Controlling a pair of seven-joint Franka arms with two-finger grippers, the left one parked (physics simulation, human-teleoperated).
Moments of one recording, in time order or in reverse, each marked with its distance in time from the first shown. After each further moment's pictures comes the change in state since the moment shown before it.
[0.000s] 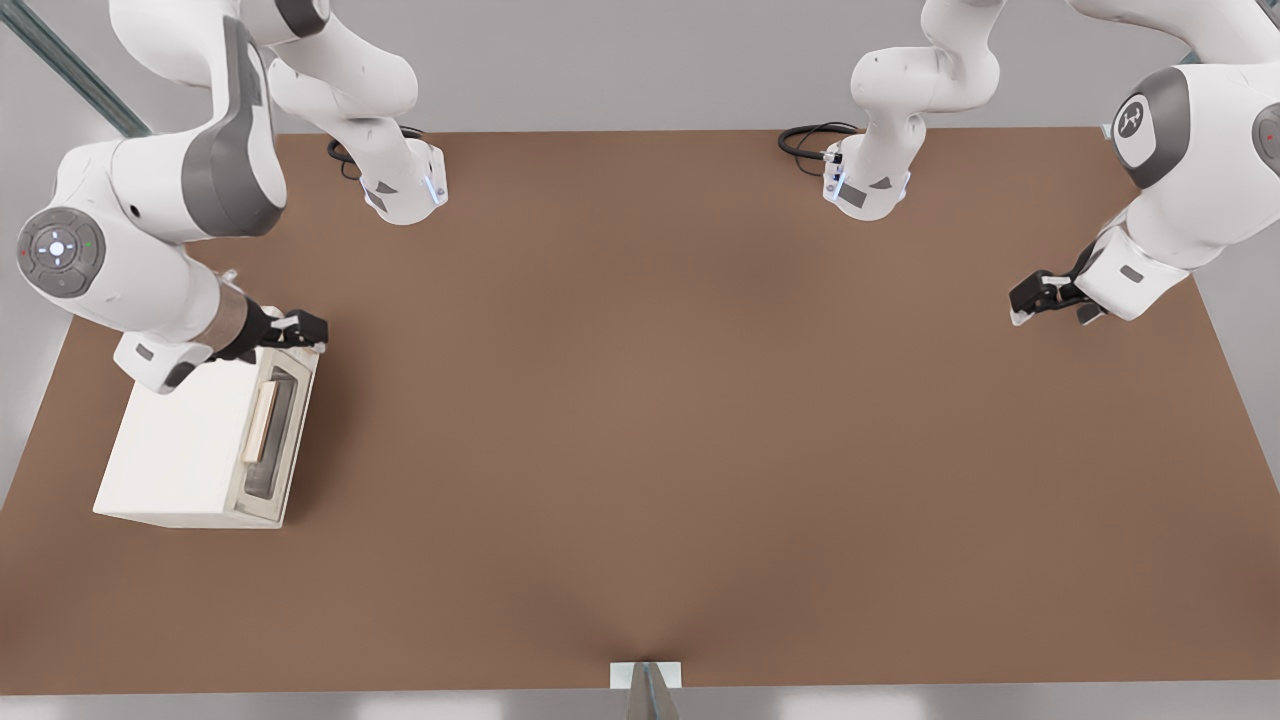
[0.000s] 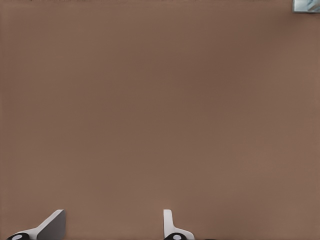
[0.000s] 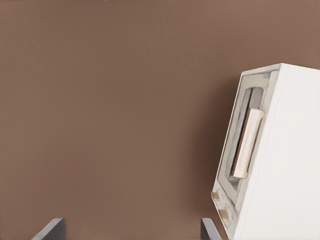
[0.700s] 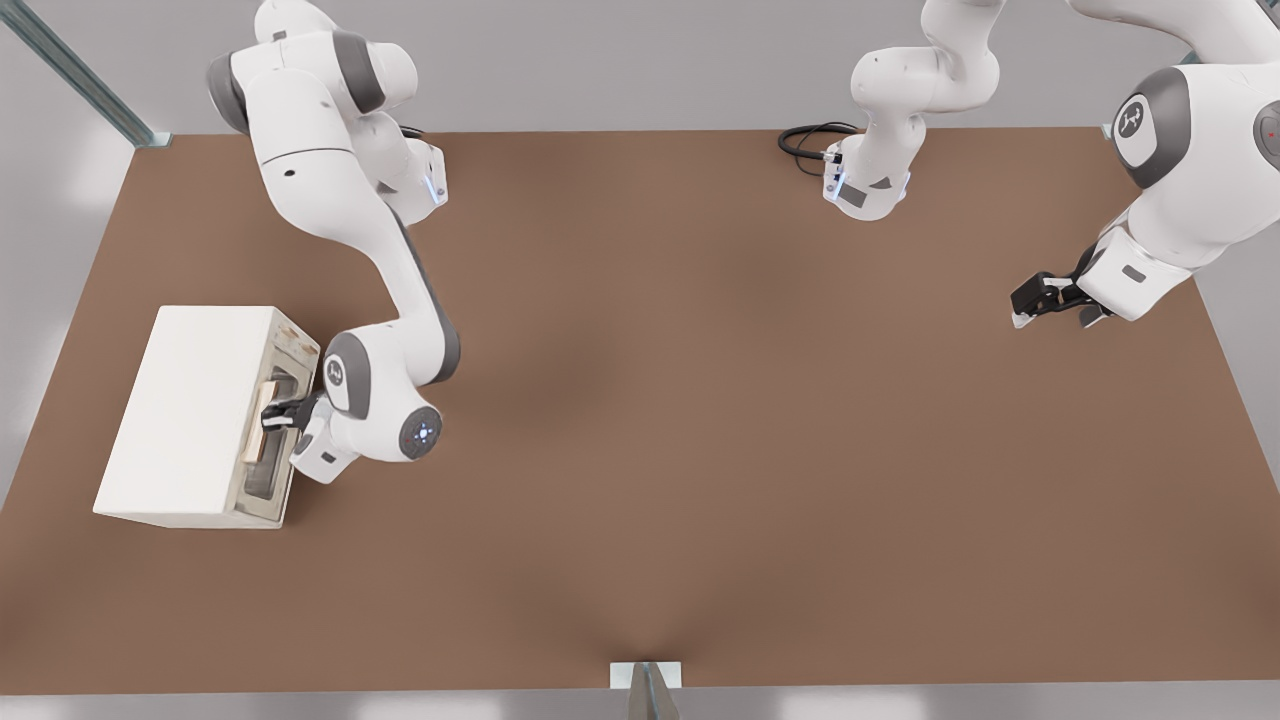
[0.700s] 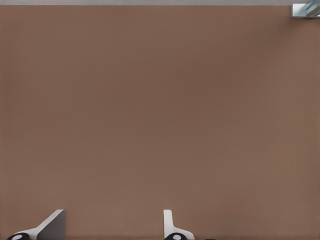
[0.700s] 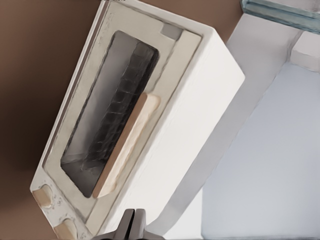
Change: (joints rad) arm 0.332 0.332 -0.193 -0.208 -0.835 0.004 0.142
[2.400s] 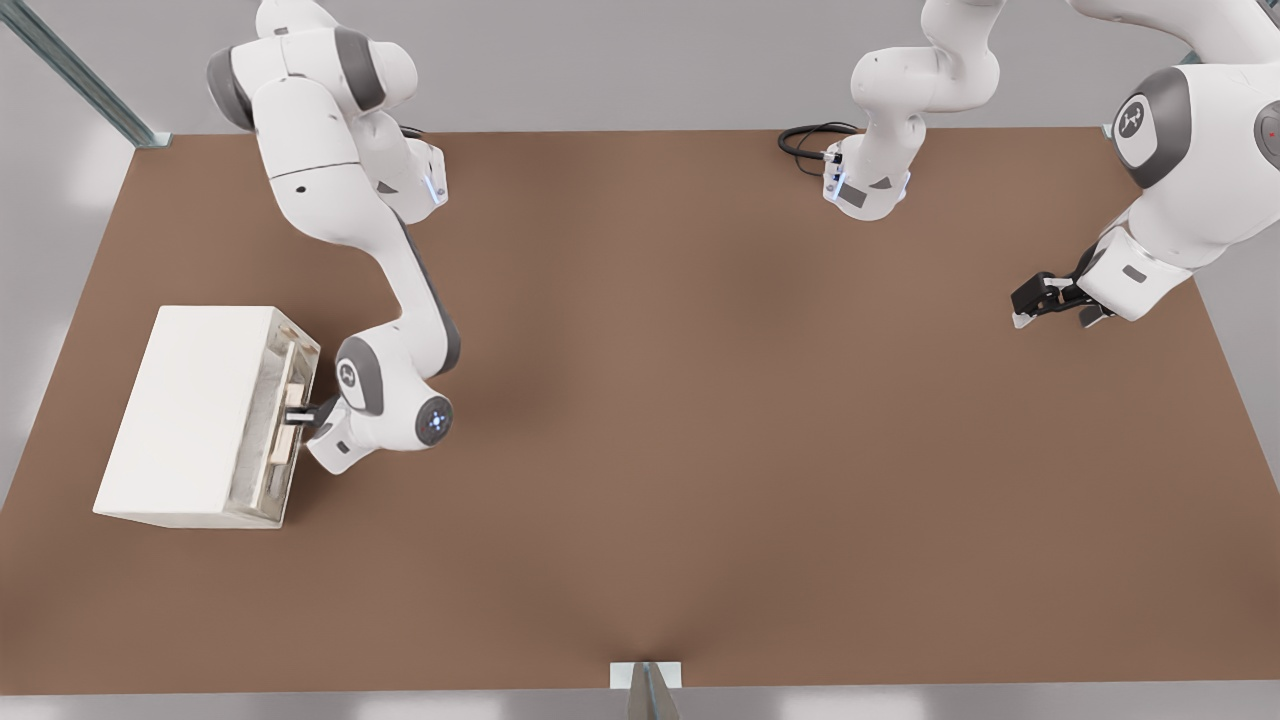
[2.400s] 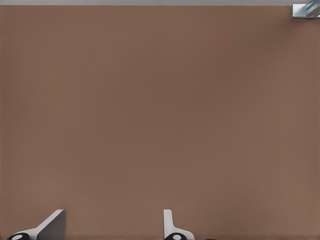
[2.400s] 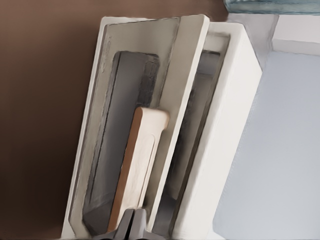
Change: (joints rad) arm 0.022 -0.020 -0.004 -0.131 0.038 0.184 0.331
